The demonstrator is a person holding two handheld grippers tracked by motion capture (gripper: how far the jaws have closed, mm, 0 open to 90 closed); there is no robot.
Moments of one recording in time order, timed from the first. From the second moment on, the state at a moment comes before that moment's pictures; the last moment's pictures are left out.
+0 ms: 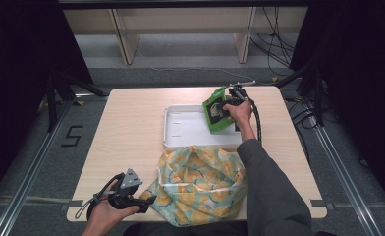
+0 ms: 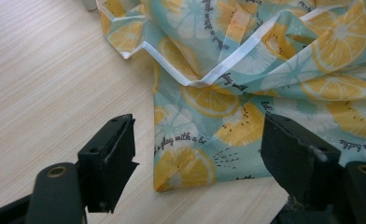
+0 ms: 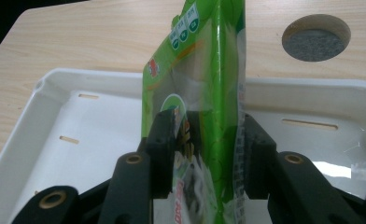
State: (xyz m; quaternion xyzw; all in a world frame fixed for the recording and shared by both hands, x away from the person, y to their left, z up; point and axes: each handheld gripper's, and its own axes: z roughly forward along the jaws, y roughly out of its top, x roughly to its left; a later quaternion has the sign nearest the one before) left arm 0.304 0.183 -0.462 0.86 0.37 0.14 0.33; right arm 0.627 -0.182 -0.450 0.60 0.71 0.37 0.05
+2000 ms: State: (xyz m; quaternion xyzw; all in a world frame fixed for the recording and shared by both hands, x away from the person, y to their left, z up) left arm 0.305 0.184 -0.462 0.85 0.38 0.14 0.33; right arm 0.595 -0.201 -0.411 0.54 0.75 0.38 0.09
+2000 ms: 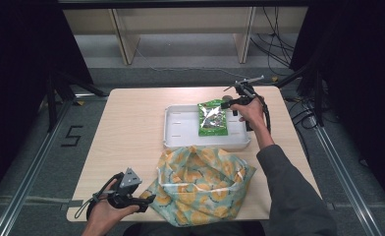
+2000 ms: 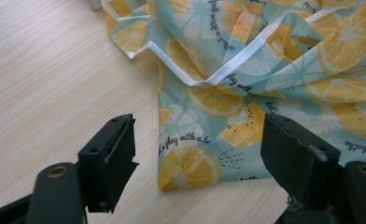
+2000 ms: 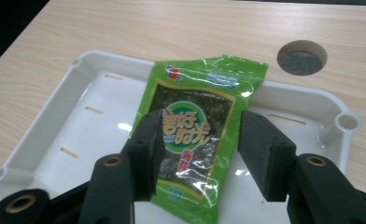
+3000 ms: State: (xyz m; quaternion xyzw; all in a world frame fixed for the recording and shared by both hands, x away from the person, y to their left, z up) left arm 0.306 0.185 -0.462 0.86 0.37 0.14 0.33; right arm 0.523 -0.214 -0.386 0.46 0.79 0.41 0.07
